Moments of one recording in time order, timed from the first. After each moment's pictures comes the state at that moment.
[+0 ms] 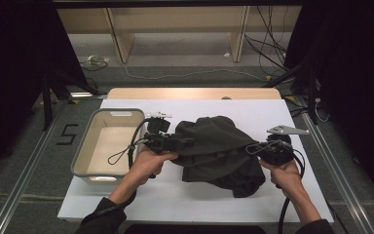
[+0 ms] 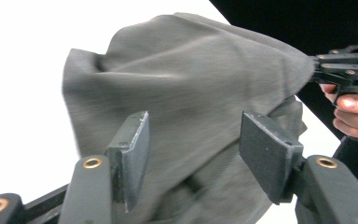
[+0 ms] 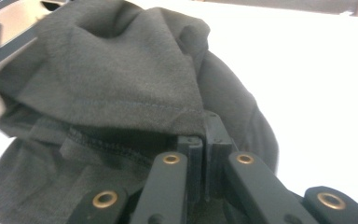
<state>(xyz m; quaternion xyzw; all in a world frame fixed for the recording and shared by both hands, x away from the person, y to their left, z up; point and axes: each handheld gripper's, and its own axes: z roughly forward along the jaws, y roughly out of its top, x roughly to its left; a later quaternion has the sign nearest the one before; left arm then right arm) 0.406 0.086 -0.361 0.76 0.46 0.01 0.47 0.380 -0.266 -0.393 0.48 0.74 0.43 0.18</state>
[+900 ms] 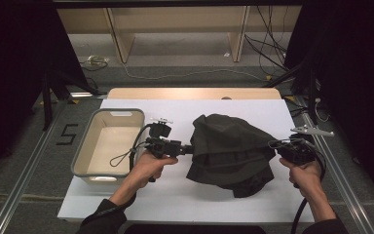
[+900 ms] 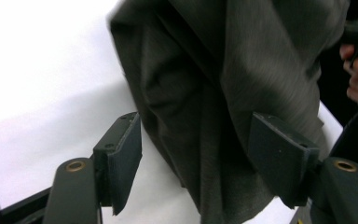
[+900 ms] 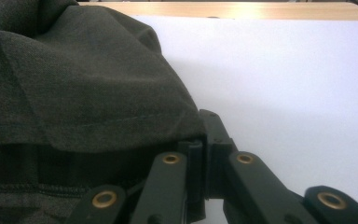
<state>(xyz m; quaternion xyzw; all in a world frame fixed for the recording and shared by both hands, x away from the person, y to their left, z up) 0.409 0.077 -0.389 0.77 0.46 -0.03 0.43 0.384 -0.319 -0.402 0.54 0.71 0.41 0.20</state>
